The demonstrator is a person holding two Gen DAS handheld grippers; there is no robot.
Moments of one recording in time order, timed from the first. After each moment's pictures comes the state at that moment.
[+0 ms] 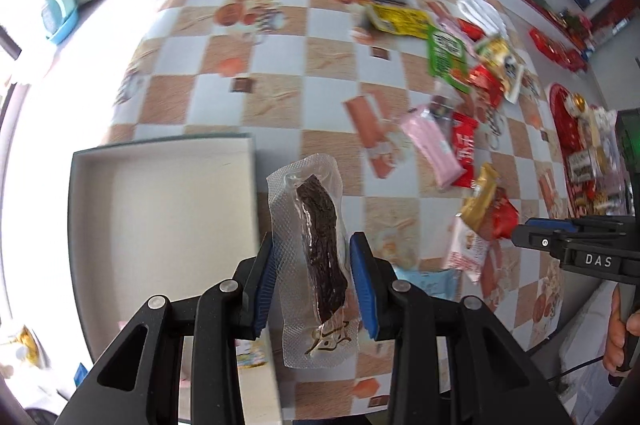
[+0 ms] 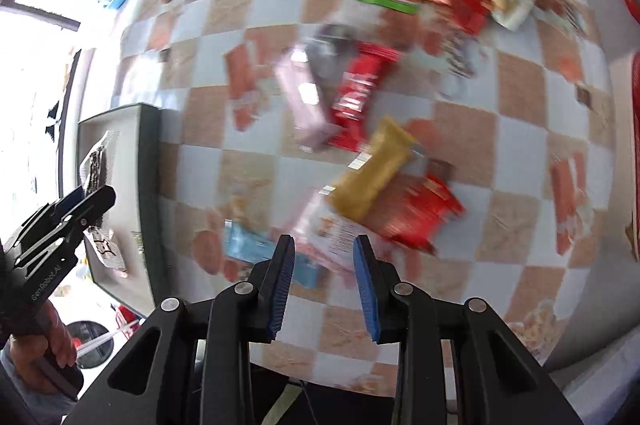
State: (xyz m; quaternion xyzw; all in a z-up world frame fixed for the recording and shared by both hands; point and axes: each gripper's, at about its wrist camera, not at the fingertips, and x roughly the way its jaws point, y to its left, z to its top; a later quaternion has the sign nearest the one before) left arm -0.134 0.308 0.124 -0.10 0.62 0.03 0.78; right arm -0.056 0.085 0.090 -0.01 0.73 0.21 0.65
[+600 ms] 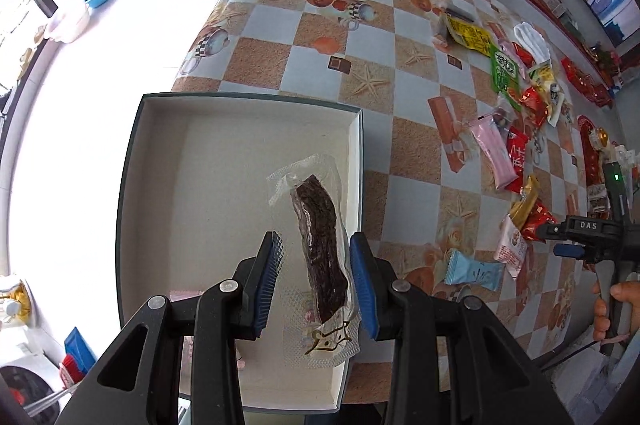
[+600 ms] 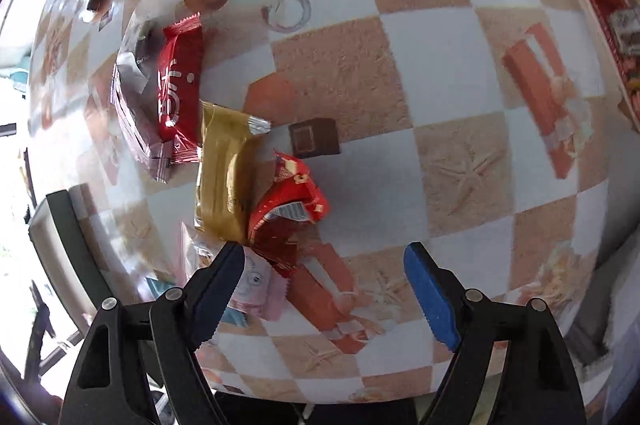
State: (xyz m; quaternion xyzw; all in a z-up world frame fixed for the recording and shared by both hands) left arm -0.171 0.371 0.120 -0.13 0.62 0.09 0.77; right arm -0.050 0.002 -0.004 0.11 0.78 0.04 0.61
